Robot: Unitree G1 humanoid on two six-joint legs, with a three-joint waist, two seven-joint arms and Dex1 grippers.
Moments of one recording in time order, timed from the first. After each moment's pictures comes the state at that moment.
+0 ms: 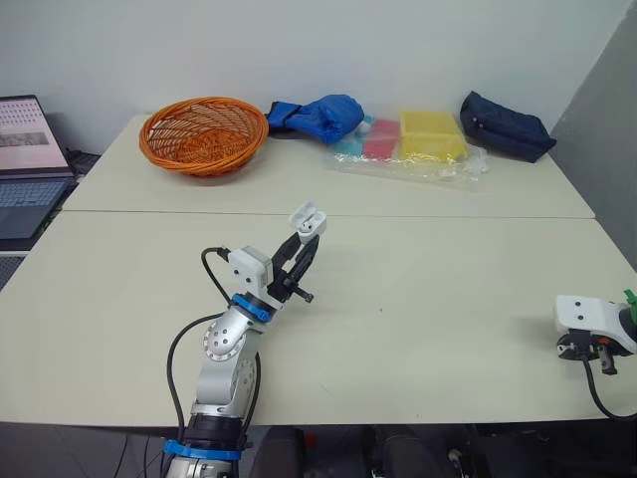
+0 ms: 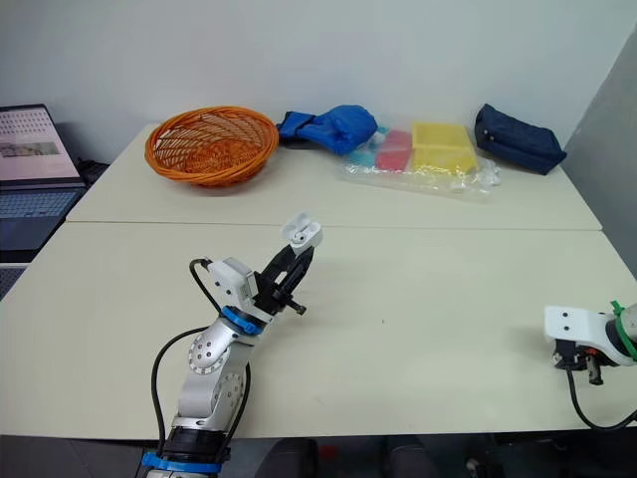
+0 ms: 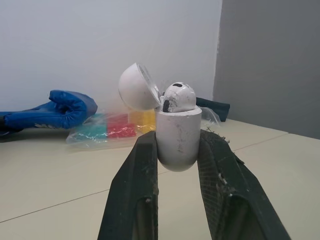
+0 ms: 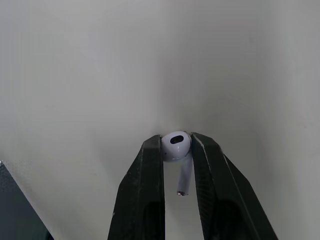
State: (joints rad) left arm -0.18 0.13 0.00 0.02 -0.31 -0.24 -0.57; right arm -0.18 -1.29 0.15 0.23 -0.08 0.13 1.33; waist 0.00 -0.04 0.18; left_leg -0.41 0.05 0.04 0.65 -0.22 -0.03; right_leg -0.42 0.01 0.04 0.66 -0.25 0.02
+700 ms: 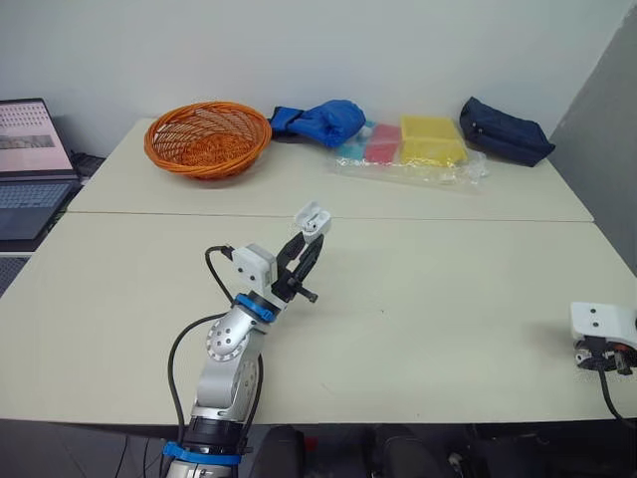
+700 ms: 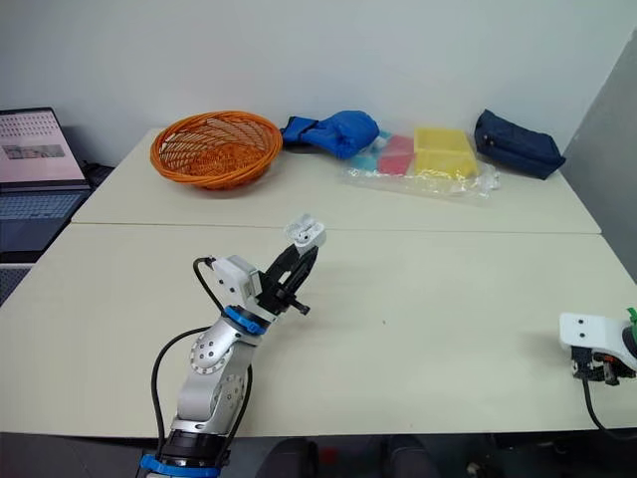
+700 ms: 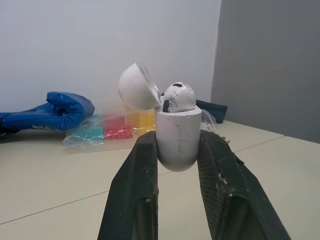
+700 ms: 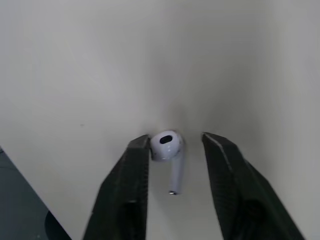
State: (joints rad) left arm -0.17 0.13 -0.03 -0.05 -0.31 -0.18 -0.54; right arm -0.16 -1.29 0.13 0.33 -0.11 0.05 1.29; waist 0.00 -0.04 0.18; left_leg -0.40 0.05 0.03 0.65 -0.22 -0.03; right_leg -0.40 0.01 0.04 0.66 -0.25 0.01
